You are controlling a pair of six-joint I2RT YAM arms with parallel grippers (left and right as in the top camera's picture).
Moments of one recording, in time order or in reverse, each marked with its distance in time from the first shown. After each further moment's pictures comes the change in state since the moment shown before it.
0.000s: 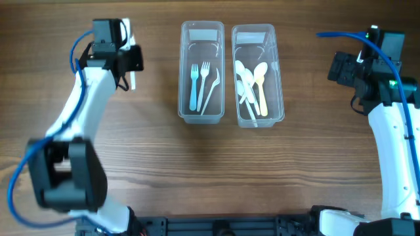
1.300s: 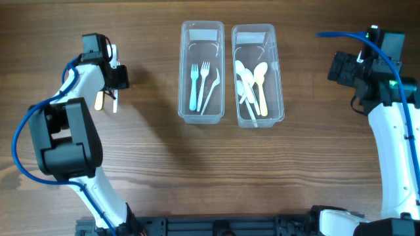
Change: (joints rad) left arm 0.174 0.287 0.005 -0.027 -0.014 0.092; right arm 0.000 0.000 0.000 0.000 0.000 0.000
